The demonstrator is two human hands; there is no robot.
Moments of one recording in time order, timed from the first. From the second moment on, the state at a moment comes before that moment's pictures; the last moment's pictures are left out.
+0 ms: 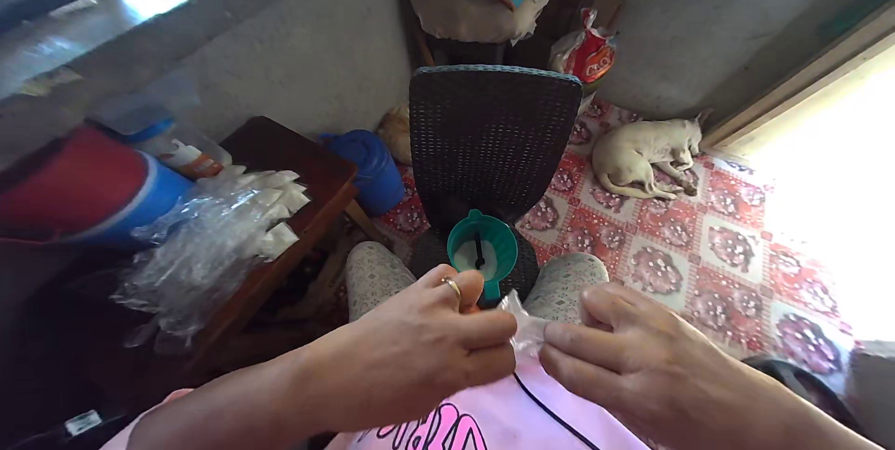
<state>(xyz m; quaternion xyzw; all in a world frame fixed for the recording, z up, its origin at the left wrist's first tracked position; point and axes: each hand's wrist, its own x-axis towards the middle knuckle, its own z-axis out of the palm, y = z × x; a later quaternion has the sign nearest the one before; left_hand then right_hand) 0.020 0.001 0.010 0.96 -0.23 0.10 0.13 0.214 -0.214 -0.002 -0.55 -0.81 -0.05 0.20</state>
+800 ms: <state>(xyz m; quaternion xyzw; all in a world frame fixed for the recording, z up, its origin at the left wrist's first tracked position) 0.036 0.047 -0.046 0.89 0.13 0.22 0.39 0.208 -0.146 -0.178 -0.64 -0.57 0.08 0.51</state>
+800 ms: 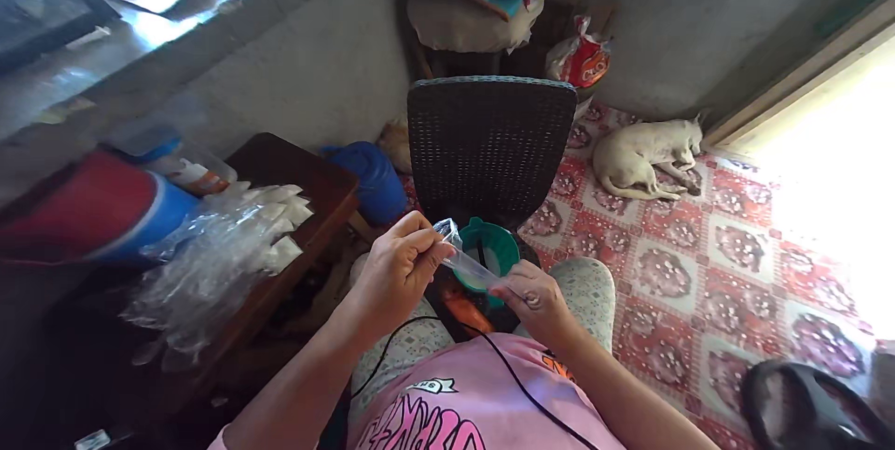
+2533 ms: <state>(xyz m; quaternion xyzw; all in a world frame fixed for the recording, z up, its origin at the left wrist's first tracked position) 0.041 0.035 -0.112 0.84 0.28 0.25 0.40 0.223 -0.029 -0.202 -0.71 -0.65 0.25 -0.09</state>
